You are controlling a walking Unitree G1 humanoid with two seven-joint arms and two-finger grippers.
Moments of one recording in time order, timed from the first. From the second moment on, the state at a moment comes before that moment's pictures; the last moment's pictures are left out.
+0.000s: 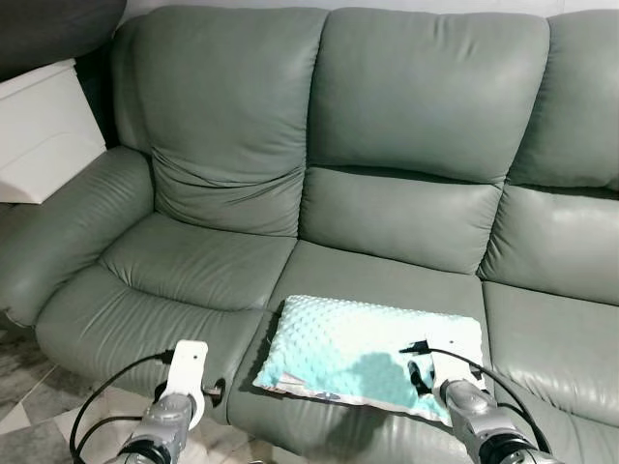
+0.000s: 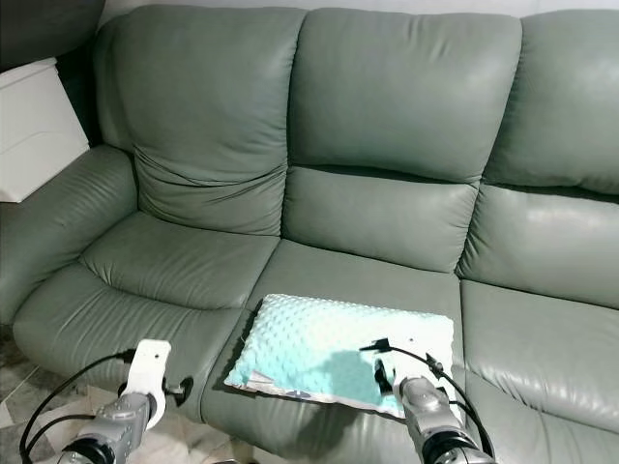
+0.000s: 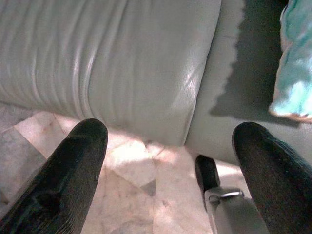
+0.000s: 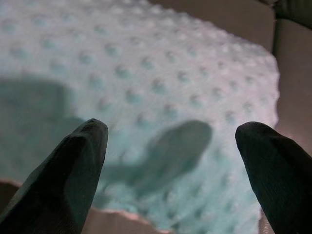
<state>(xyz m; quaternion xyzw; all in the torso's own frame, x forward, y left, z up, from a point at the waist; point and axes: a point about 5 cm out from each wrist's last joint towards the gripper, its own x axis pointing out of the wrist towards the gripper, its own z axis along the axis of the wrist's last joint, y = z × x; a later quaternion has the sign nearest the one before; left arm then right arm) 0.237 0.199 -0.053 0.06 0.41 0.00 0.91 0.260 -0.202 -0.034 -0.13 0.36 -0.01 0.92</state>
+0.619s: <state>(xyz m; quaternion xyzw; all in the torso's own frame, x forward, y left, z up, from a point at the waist) 0.205 0.215 -0.069 0.06 0.46 0.02 0.89 0.254 -0.202 -0.037 -0.15 0.35 0.03 0.92</state>
